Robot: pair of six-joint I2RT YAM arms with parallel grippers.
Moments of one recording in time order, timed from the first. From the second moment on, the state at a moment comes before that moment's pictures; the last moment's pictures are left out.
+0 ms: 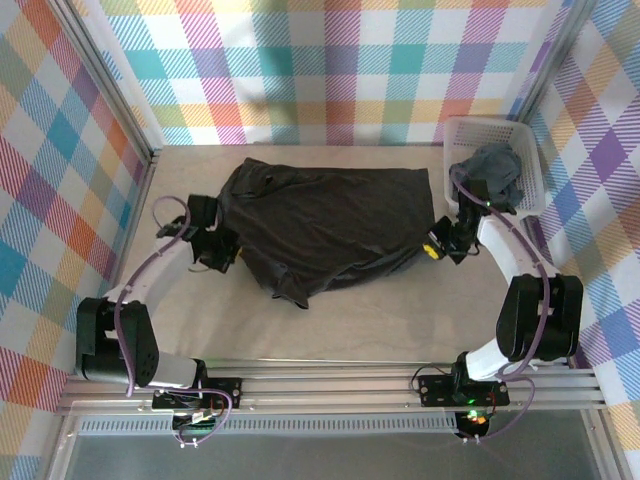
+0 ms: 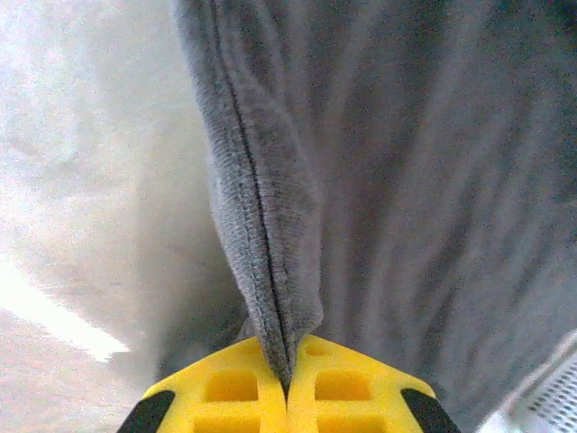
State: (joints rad) left arm -0.12 1.39 1.01 -0.66 0.18 -1.21; right arm 0.02 1.51 1.15 -0.90 -0.32 0.80
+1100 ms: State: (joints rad) left arm 0.12 1.32 2.12 -0.83 0.01 -1.25; right arm -0.05 1.14 1.68 -0.63 -0.40 0.81
